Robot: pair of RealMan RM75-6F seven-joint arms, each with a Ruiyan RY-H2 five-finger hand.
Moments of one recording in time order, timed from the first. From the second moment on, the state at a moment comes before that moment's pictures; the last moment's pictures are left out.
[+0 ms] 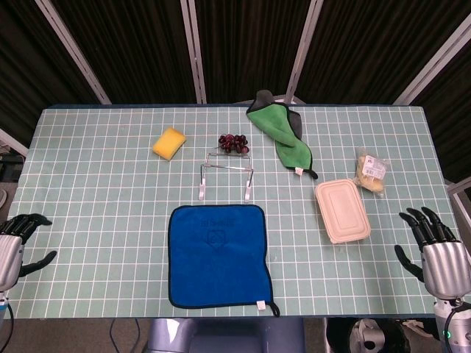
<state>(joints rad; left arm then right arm) -0.08 -1.16 -0.04 -1.58 1.56 1.56 0.04 0.07 -1.25 0.09 -1.43 -1.65 1.69 -0.05</state>
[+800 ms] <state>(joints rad) -0.11 -1.21 -0.07 -1.56 1.49 1.50 0.11 0.50 -1.36 0.03 -1.43 -1.97 1.22 -0.12</state>
